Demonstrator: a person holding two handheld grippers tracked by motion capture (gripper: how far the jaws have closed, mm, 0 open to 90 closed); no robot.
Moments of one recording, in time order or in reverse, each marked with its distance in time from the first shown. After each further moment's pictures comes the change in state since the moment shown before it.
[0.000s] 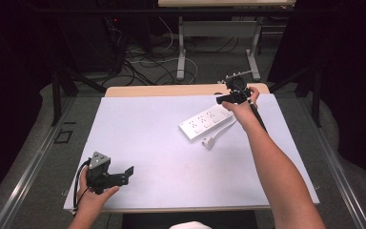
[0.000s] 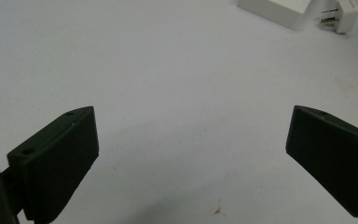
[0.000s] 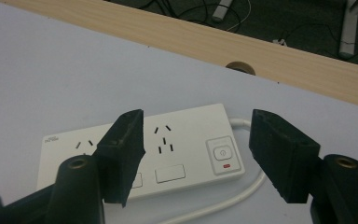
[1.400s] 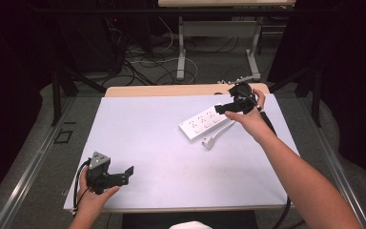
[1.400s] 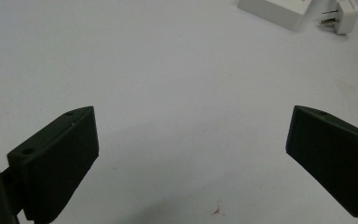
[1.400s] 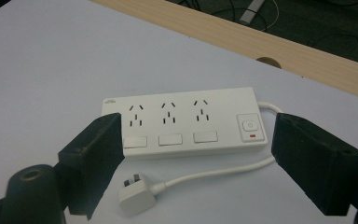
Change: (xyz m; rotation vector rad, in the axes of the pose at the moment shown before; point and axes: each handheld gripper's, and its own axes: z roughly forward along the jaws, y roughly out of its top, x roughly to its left) left arm -0.001 0.000 -0.001 -0.004 0.005 -0.002; right arm 0.019 -0.016 -0.054 -0.012 0.094 -0.090
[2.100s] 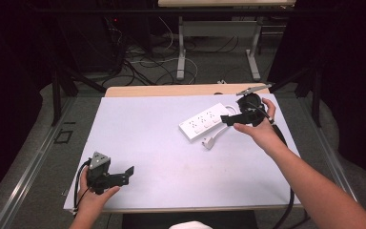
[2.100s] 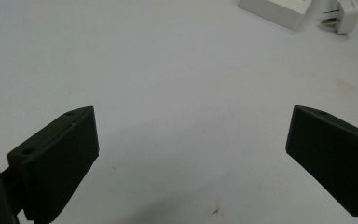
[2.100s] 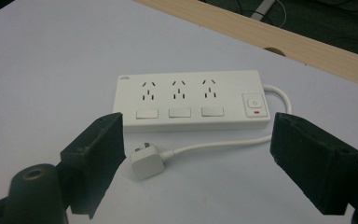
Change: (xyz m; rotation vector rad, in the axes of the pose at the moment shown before) left arm -0.001 0.000 0.000 -0.003 0.002 -0.002; right arm 0.004 -0.030 -0.033 -0.018 0.038 -0.045
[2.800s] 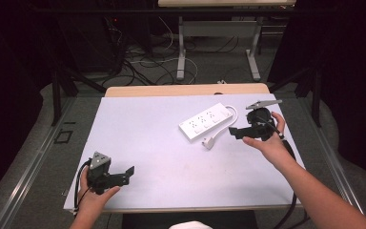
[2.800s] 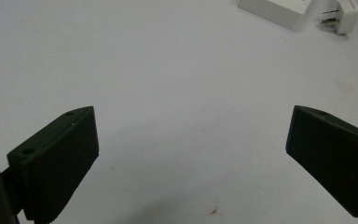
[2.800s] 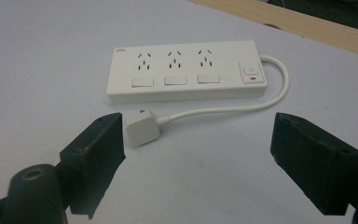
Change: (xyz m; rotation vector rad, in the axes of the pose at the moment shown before) left arm -0.001 0.000 0.000 0.004 0.000 -0.003; right arm -0.006 -0.043 -0.013 -0.001 0.000 0.017
